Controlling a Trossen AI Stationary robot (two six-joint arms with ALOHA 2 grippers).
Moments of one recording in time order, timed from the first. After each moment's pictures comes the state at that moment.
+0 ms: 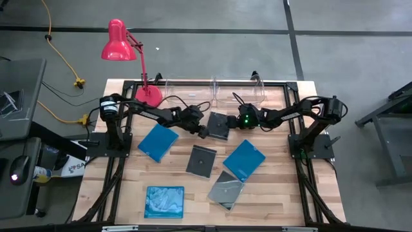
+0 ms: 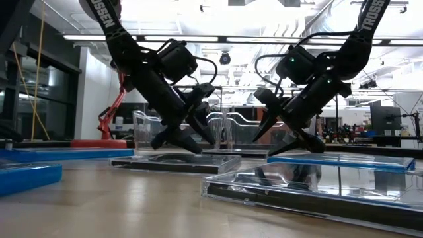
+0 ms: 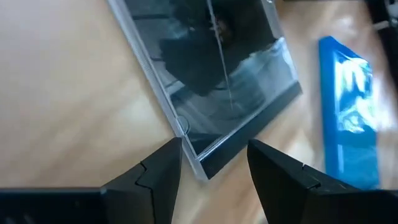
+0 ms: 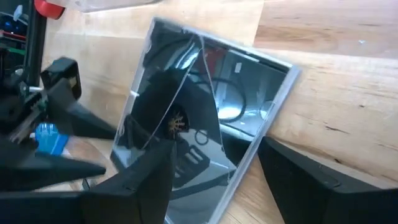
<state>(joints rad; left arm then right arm) 0.23 1.83 0.87 0.22 0.21 -0.80 -0.33 1.68 0.52 0.33 -0.07 1.10</state>
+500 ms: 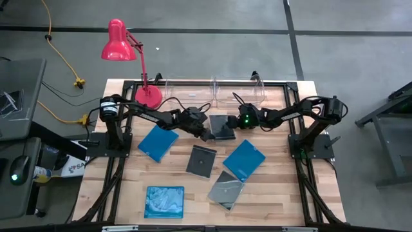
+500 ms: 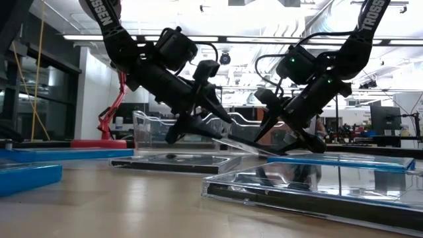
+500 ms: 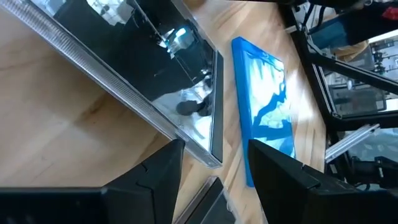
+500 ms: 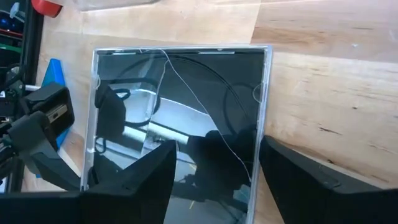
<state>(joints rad) 0.22 1.83 0.87 0.43 0.29 -0.87 -0.33 1.68 0.52 0.33 -0.08 1.09</state>
